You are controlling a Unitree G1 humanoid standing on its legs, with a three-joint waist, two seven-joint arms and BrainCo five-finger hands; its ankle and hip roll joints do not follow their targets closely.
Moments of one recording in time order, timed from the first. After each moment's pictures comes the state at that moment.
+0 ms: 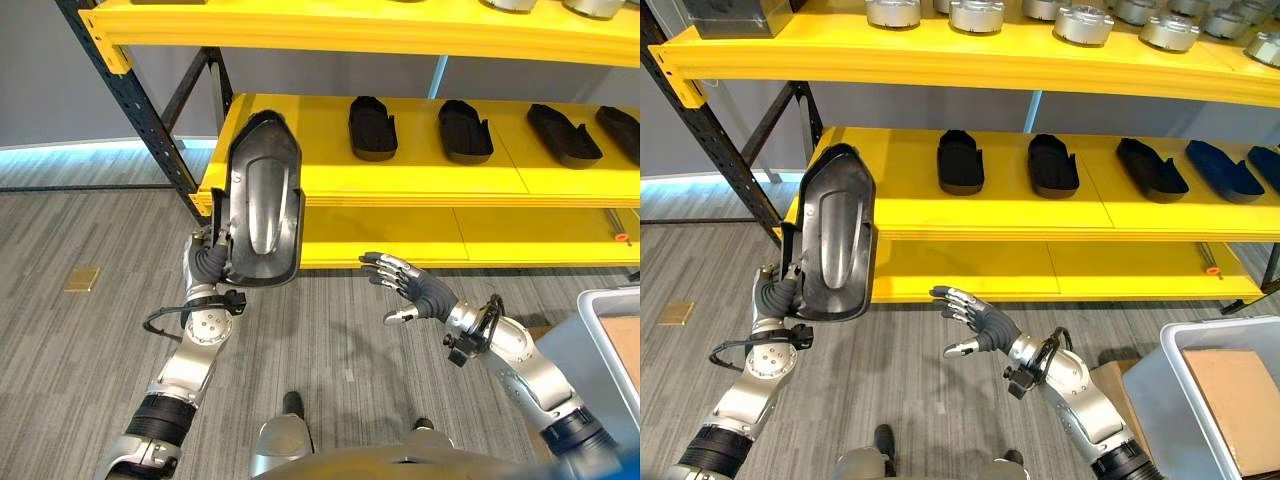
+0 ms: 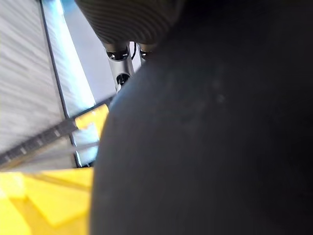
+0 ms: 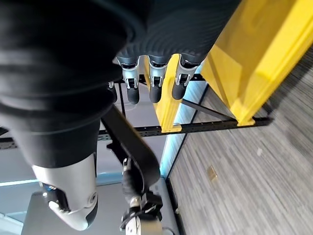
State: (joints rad) left arm -0.12 0.47 -0.16 0.14 -0.04 0.01 0.56; right arm -0.08 -0.48 0.38 -0.09 0.45 -0.03 0.47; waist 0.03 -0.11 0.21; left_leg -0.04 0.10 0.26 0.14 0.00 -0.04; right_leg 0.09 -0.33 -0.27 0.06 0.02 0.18
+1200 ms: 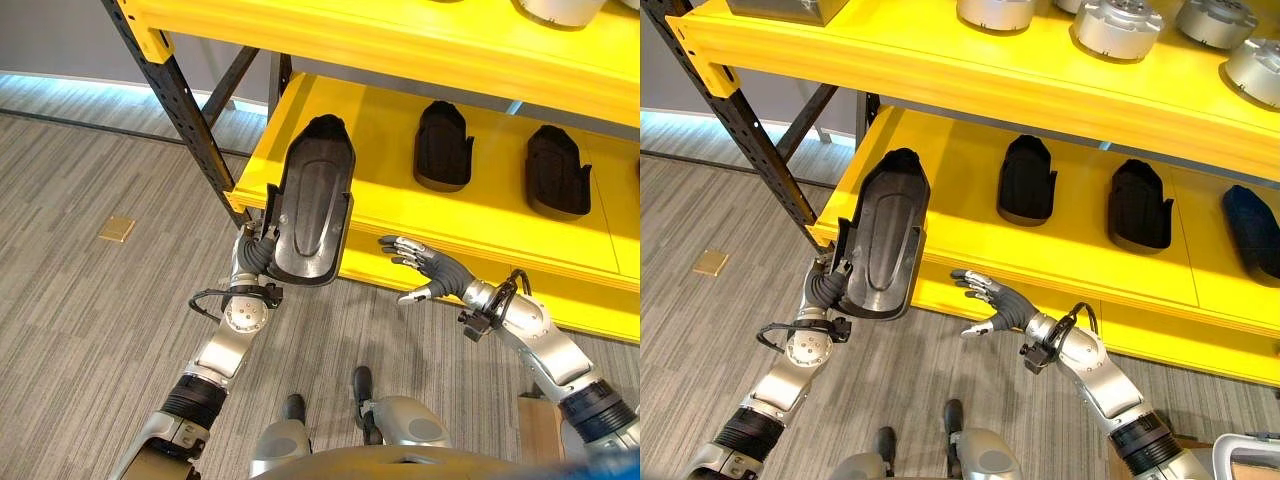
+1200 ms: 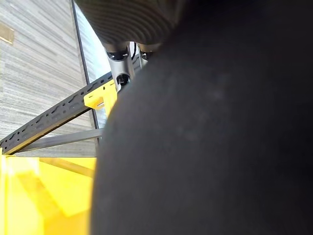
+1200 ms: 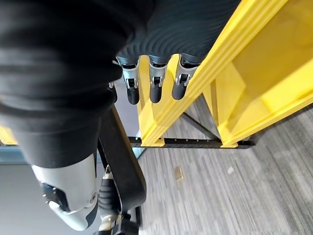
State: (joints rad) left arm -0.16 0.40 -0.27 0.16 -0.01 0.04 0.50; right arm -0.12 -0.60 0.36 -0.03 0.37 -0.05 0.37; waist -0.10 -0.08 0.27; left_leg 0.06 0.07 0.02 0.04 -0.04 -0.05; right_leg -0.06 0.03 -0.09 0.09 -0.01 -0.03
